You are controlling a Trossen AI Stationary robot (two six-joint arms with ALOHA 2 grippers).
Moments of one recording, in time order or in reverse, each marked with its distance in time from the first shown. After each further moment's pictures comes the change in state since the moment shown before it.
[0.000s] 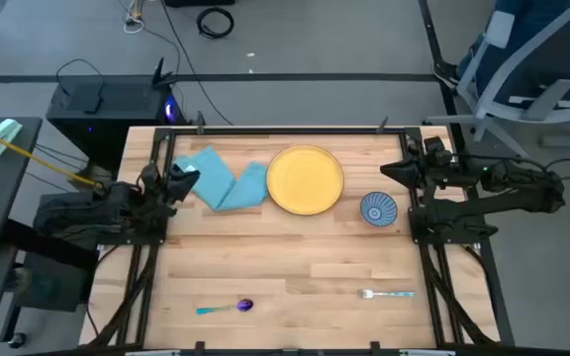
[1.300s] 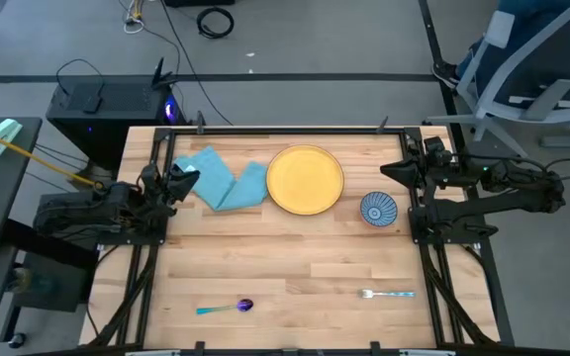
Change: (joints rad) left arm 0.000 0.000 0.000 0.000 0.000 0.000; right arm 0.000 0.000 0.000 0.000 0.000 0.000
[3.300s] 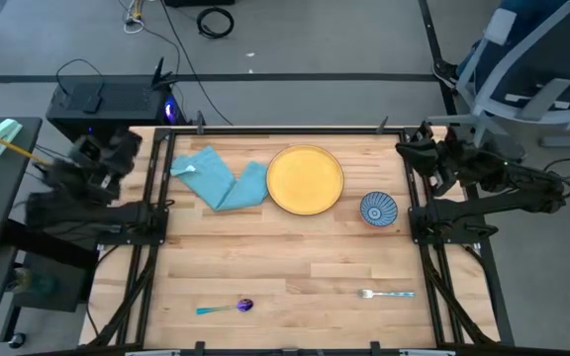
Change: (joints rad) left arm 0.007 0.237 0.577 0.021 0.066 0.258; right arm -0.007 0.013 0.000 0.380 0.015 -0.231
